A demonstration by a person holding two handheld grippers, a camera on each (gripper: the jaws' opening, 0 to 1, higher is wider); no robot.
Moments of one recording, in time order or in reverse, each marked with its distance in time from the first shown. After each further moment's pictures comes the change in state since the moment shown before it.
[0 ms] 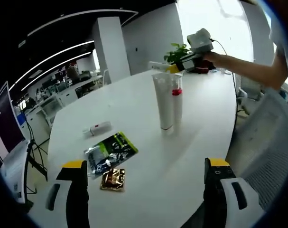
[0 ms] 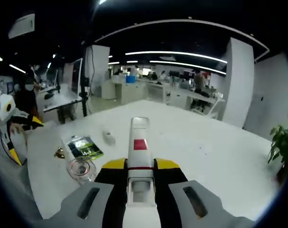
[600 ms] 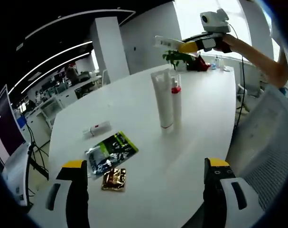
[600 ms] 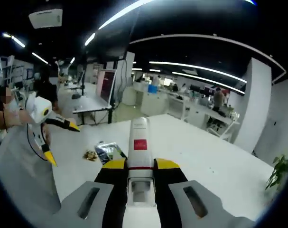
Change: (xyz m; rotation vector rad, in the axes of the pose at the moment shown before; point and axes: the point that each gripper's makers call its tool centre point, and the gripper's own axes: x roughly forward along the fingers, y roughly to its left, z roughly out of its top) left arm 0.002 -0.001 -0.001 0.028 0.011 0.004; right arm -0.054 0.077 0.049 -0.152 -0.072 0.184
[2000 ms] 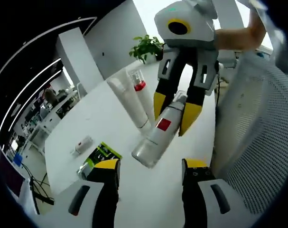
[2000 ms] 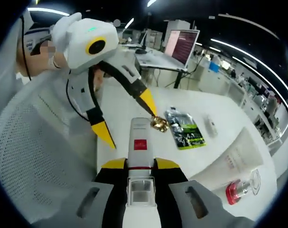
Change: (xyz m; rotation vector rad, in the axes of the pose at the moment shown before) left arm 0.010 -0.050 0.000 0.297 0.039 -0.171; right arm 0.059 0.181 -0.083 -0.218 0.287 0.492
